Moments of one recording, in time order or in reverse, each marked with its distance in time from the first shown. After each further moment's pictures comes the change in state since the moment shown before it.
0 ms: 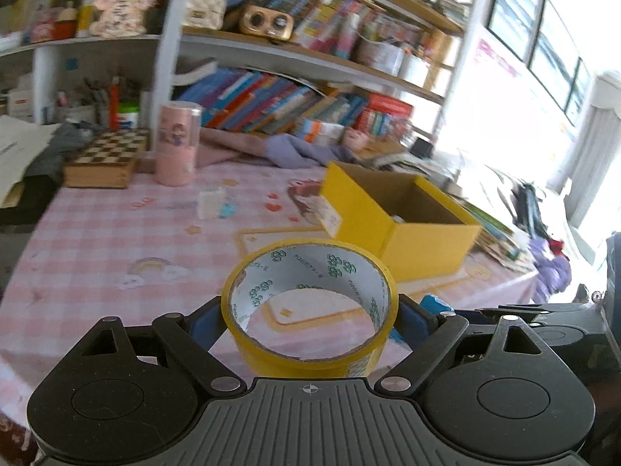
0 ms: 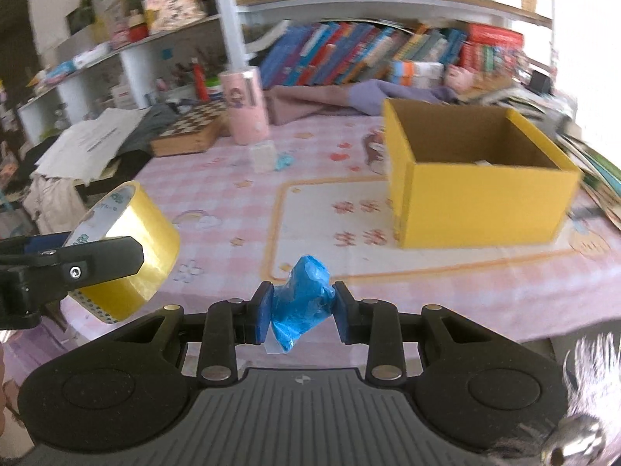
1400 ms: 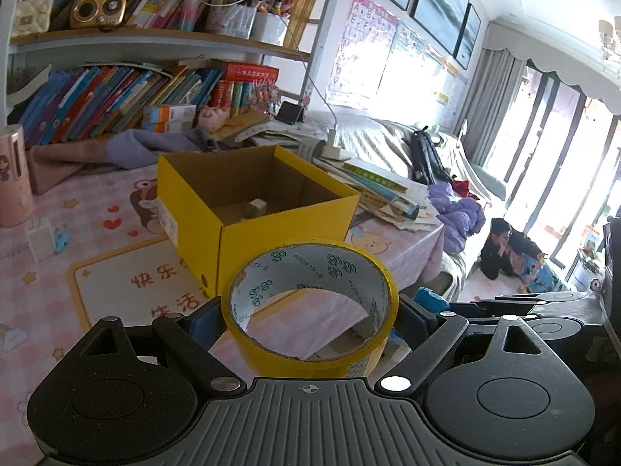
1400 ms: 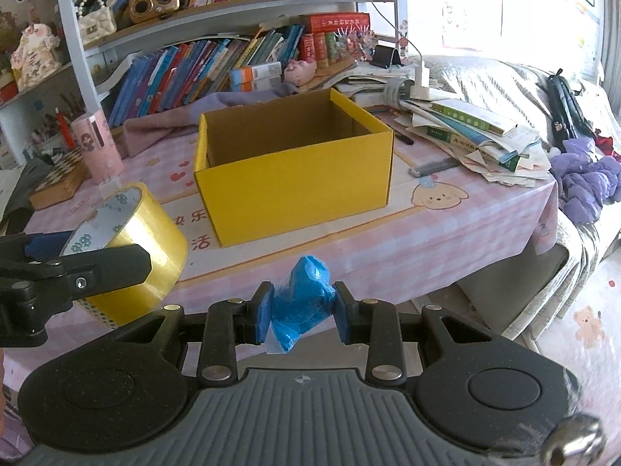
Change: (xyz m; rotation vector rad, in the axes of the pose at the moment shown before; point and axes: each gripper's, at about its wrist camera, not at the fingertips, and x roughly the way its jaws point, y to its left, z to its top) left arm 0.084 -0.102 0.022 0.202 0.082 -0.307; right arm -0.048 -0.107 -0.016 0.217 -0.034 -0.303
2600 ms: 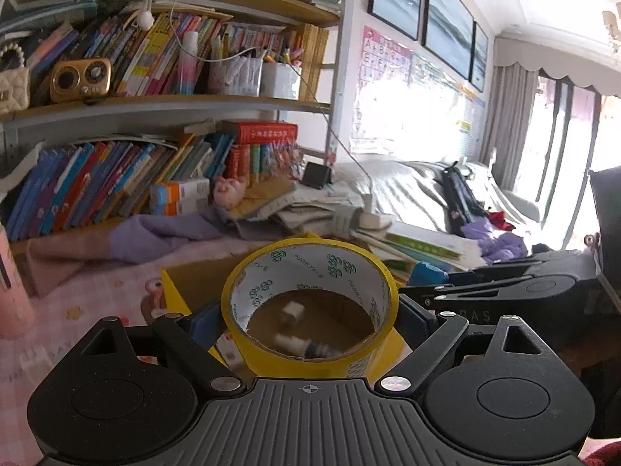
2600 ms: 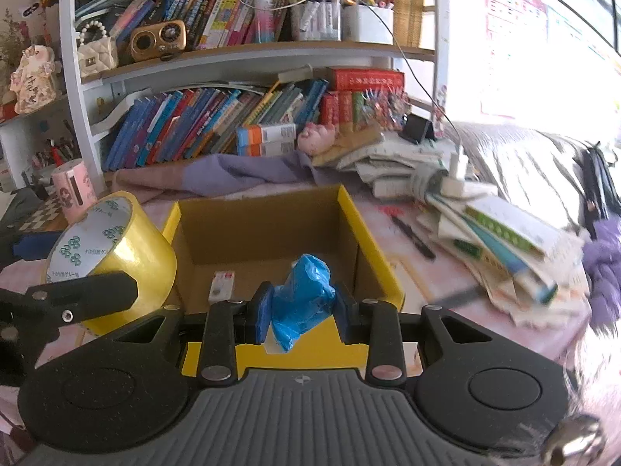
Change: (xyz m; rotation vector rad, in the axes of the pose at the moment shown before) left arm 0.089 0.014 0.091 0.095 -0.149 0.126; right arm 0.099 -0.043 0.139 -0.142 -0.137 0.078
